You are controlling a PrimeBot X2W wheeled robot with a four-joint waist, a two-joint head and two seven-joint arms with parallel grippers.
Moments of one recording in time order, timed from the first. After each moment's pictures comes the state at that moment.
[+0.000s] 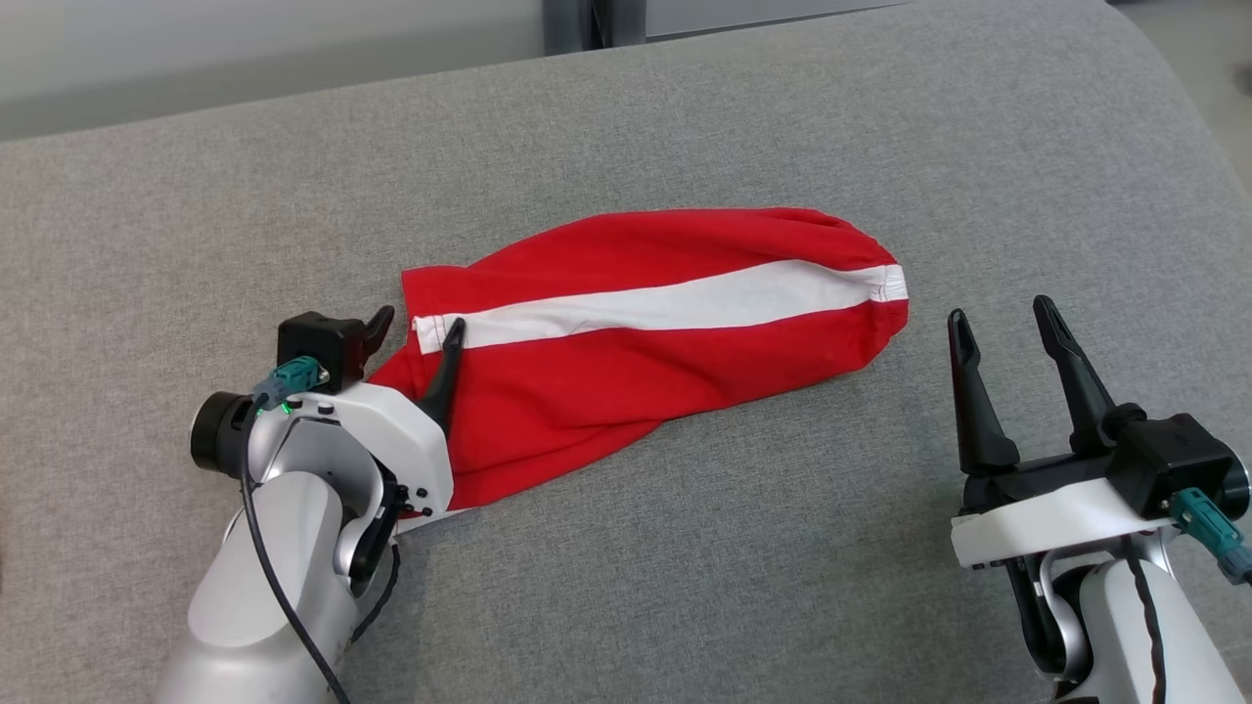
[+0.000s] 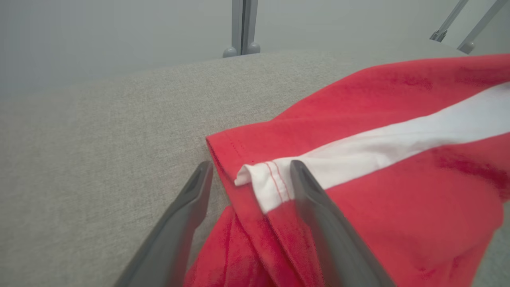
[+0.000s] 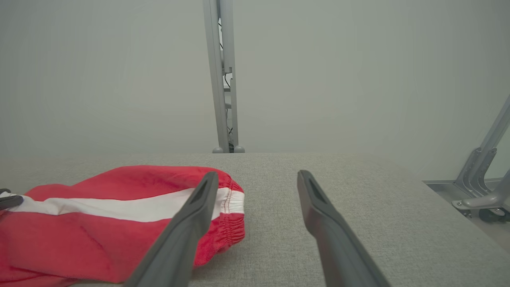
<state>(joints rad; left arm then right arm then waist) -0.54 0.11 -0.27 0.64 -0.29 -0.06 -0.03 -0.26 -0.05 0.08 0.19 0.13 0.13 -0.26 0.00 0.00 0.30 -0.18</state>
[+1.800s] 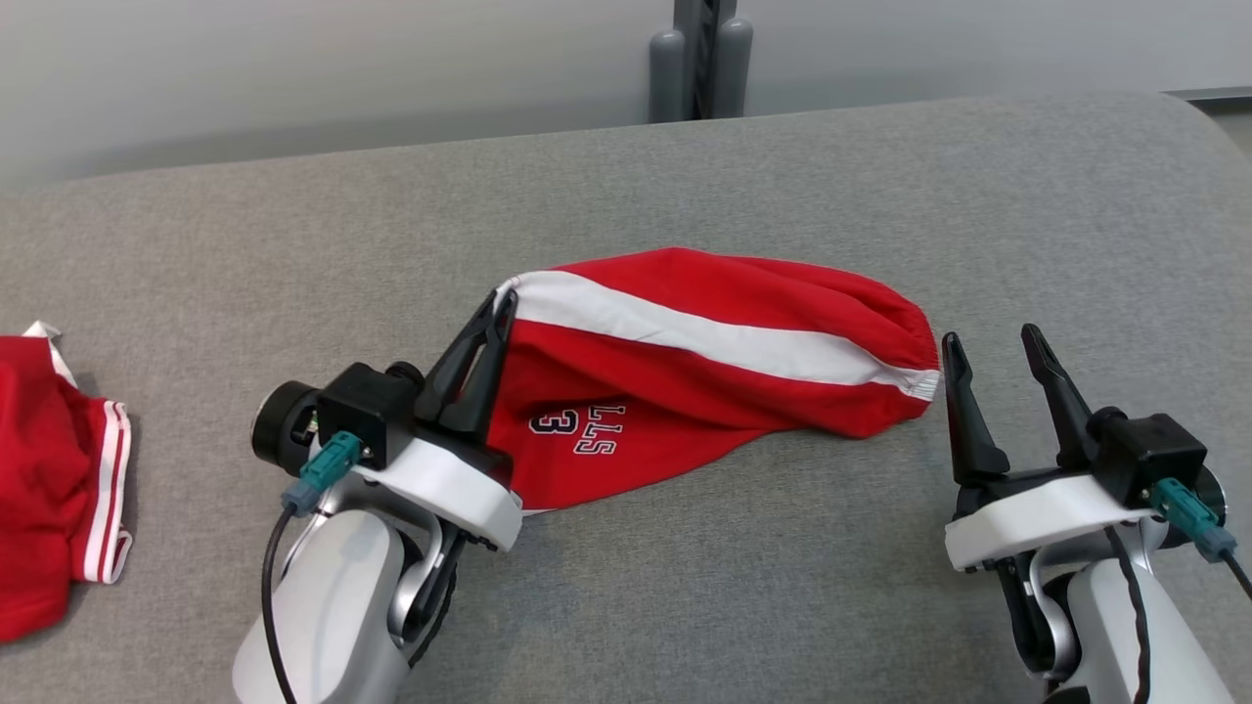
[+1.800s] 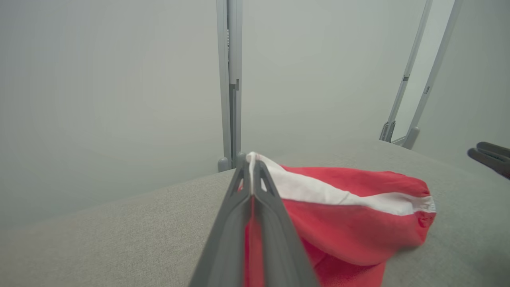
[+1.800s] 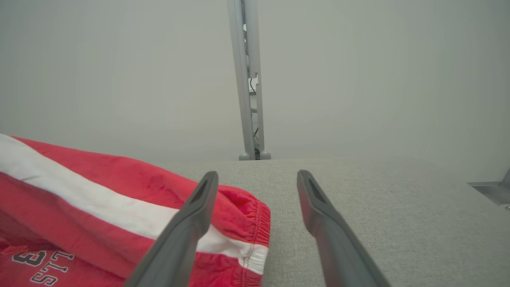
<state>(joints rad) -0.44 0.11 -0.37 0.38 -0.30 -0.07 -0.25 -0.28 -0.05 0.08 0.30 0.16 0.13 -0.26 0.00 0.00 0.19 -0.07</state>
